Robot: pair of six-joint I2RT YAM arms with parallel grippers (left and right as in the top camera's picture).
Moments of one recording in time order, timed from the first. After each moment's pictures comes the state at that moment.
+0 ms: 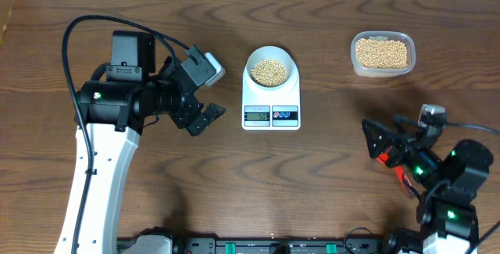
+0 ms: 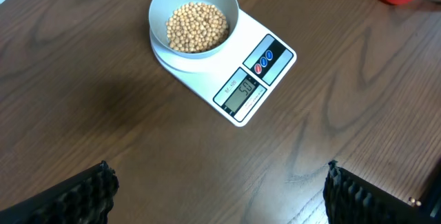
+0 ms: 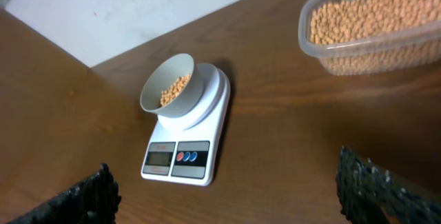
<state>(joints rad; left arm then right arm) -0.09 1.33 1.38 -1.12 0.50 0.72 -0.30 0.61 0.36 -0.18 -0.76 0.26</state>
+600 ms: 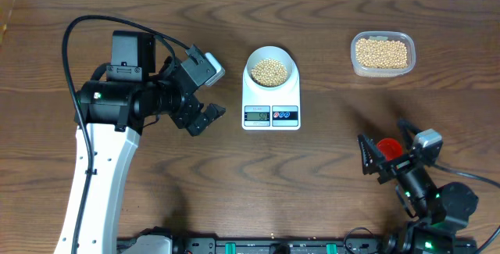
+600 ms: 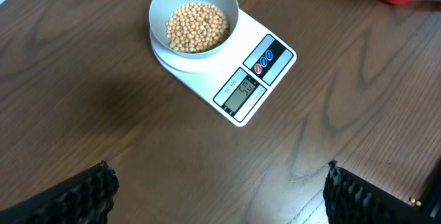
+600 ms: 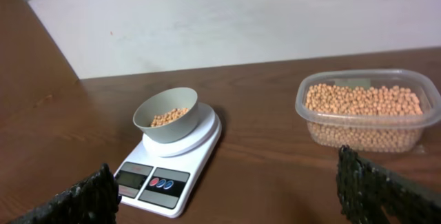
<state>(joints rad) -0.09 1.33 1.38 -1.12 0.50 0.72 -0.28 0.25 0.07 0.11 -0.72 0.19</state>
